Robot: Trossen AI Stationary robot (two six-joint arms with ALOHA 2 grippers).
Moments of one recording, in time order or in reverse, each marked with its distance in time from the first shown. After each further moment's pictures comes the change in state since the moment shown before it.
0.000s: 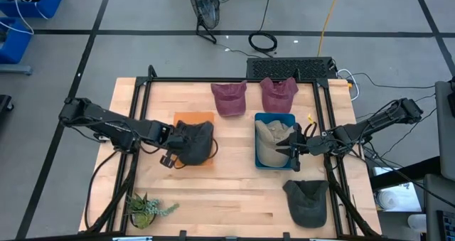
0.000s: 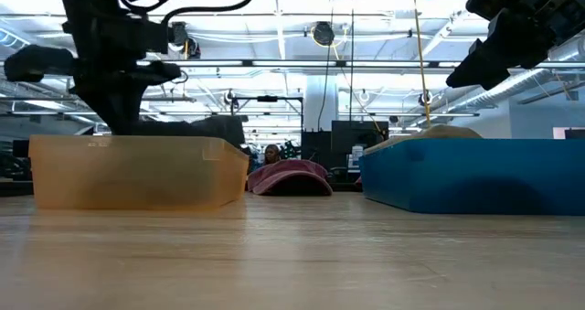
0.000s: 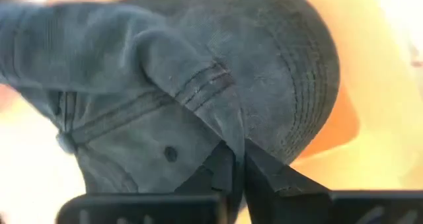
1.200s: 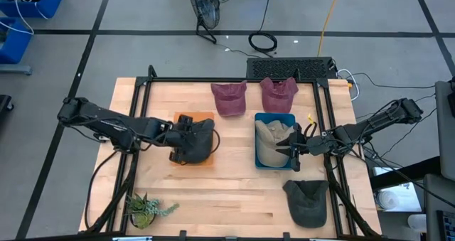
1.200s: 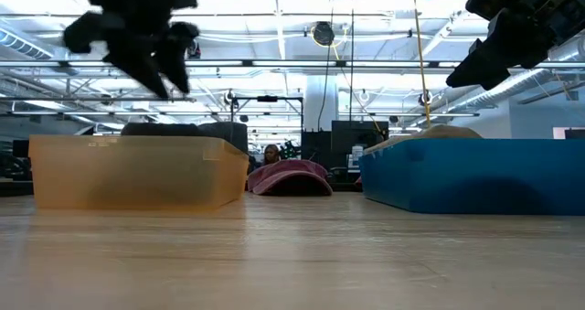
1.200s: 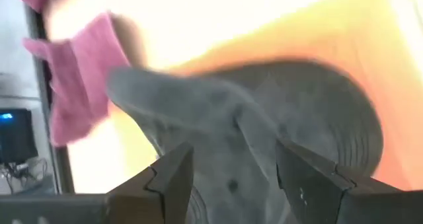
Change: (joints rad) left arm -0.011 -0.023 0.109 0.089 -0.164 -0.046; right arm 0.000 0.000 0.000 0.001 -0.002 0.010
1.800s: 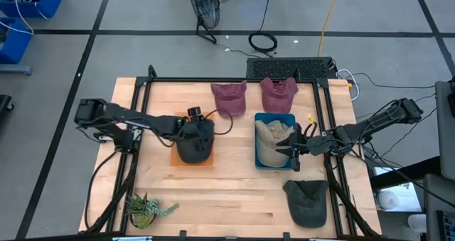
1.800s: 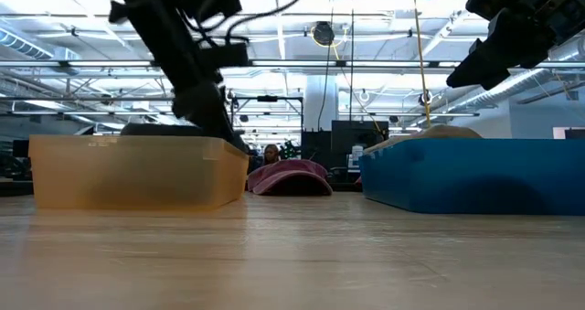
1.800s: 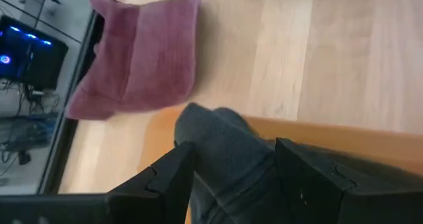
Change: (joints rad) left arm 0.167 0.238 -0.057 0.412 -0.132 -0.208; right arm 0.000 0.000 0.000 0.000 0.000 -0.006
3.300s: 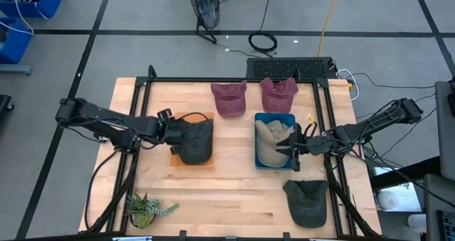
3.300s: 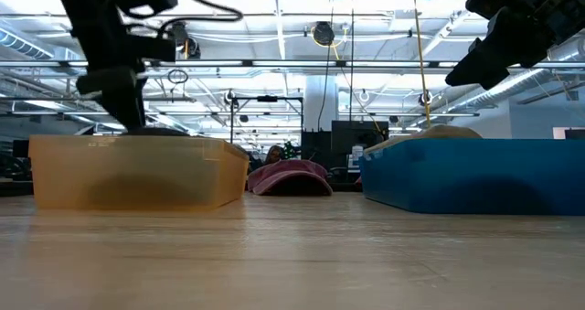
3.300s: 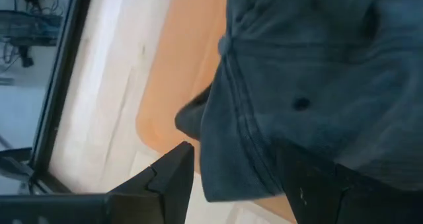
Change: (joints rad) left arm -0.099 -0.262 -0.068 -0.590 -0.031 -0.411; right arm 0.000 0.000 0.000 0.008 0.001 0.002
